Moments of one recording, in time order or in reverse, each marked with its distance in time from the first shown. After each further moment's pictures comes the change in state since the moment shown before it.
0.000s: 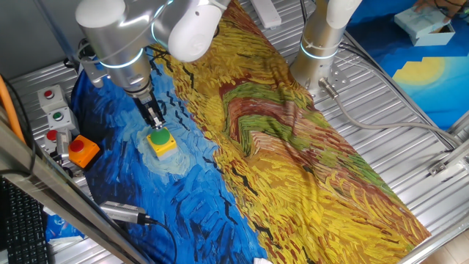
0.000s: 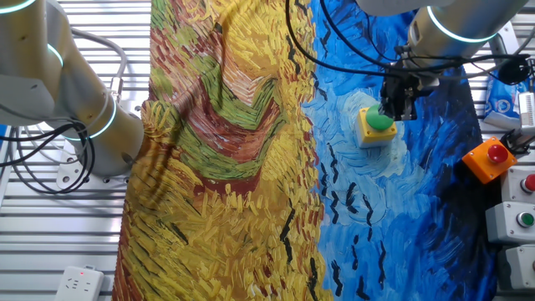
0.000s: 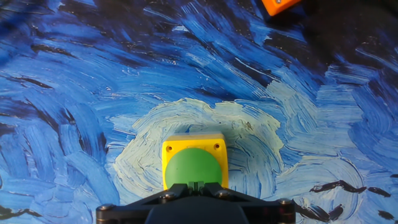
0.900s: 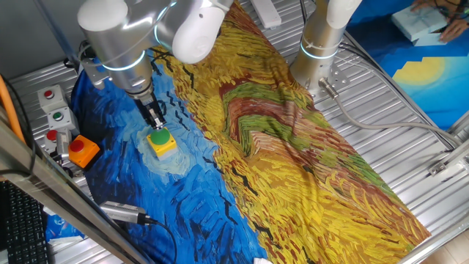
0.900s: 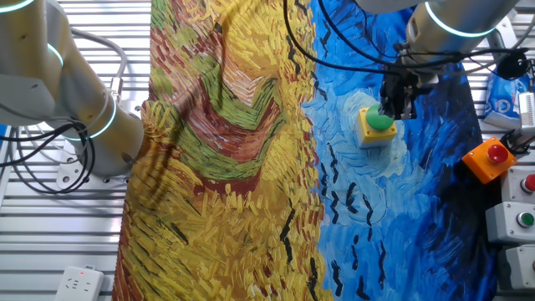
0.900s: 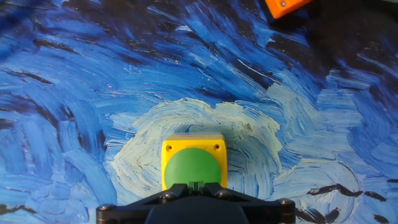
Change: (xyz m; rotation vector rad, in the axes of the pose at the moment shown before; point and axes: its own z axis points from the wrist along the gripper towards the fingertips) arm 0.000 0.000 0.000 0.015 -0.009 0.004
